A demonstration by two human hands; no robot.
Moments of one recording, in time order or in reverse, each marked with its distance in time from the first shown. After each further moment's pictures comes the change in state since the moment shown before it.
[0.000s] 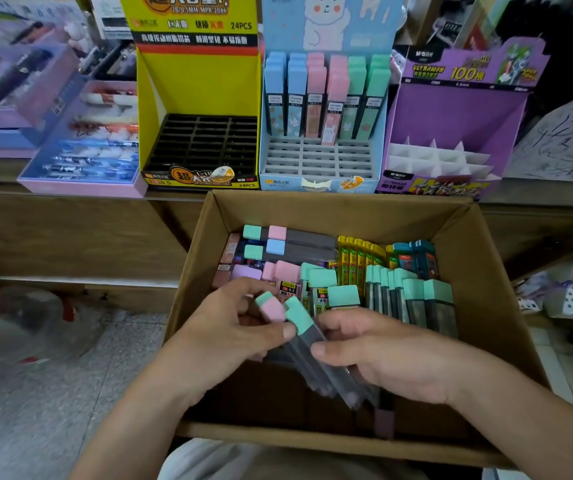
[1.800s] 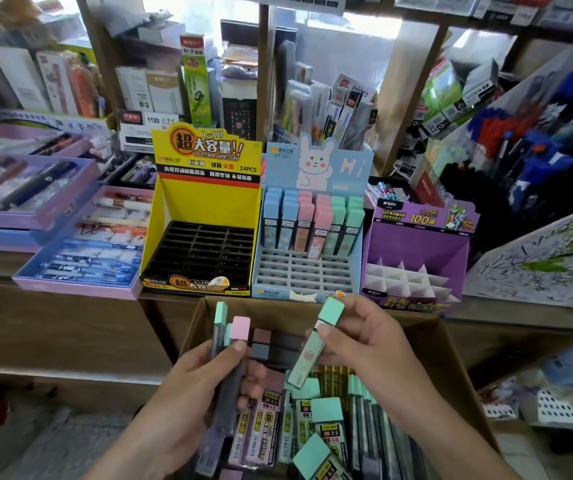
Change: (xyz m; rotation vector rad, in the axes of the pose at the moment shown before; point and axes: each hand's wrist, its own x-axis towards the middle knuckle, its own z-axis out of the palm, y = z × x) left_hand 0.040 0.033 -0.026 -0.676 0.012 0.022; right_hand 0.010 -0.076 -0.024 -0.018 0.515 -0.686
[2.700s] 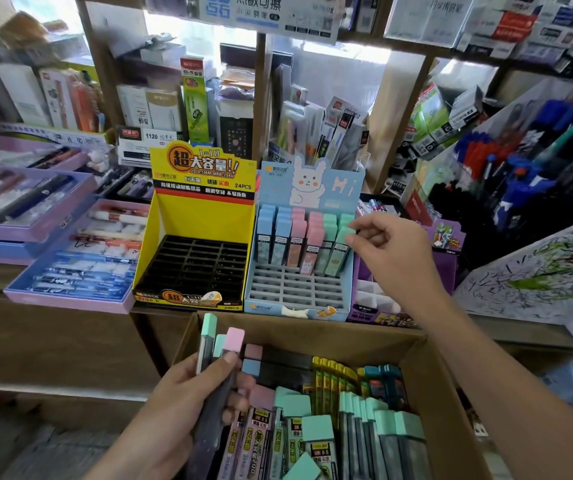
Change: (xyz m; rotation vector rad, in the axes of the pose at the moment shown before) left_hand 0.005 0.000 0.003 -0.032 0.060 0.053; right_hand 0.097 -0.074 -0.057 -0.649 0.352 -0.549
